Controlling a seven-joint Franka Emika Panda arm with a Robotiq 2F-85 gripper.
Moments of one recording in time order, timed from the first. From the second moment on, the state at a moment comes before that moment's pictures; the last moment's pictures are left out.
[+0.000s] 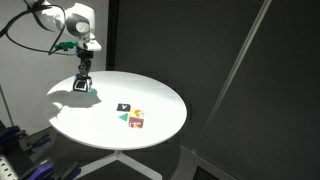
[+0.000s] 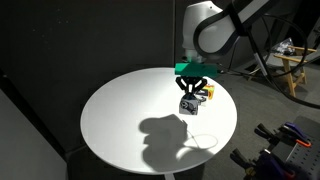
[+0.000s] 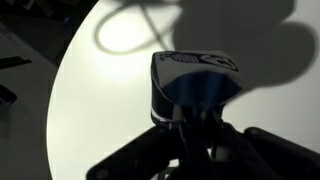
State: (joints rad) arm 0.23 0.21 0.08 -2.20 -0.02 2.39 1.20
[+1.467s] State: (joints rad) arm 0.37 0.38 0.13 -2.24 -0.05 2.49 1.31
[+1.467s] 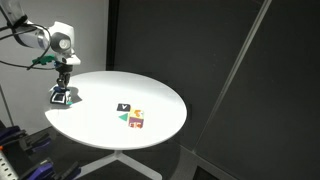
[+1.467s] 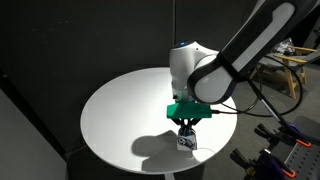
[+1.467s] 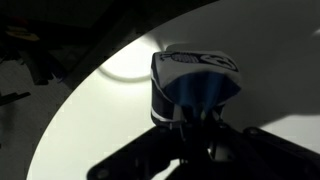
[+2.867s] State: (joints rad) arm 0.37 0.37 0.12 -2.26 -0.09 2.49 1.11
